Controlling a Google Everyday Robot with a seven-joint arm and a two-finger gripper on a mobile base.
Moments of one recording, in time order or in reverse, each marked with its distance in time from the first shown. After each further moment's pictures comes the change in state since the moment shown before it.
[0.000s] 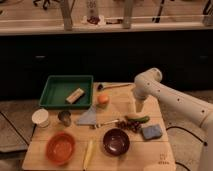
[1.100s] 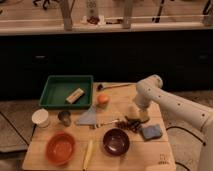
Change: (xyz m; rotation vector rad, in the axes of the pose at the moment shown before) arm 0.014 0.054 0.032 -0.136 0.009 -0.102
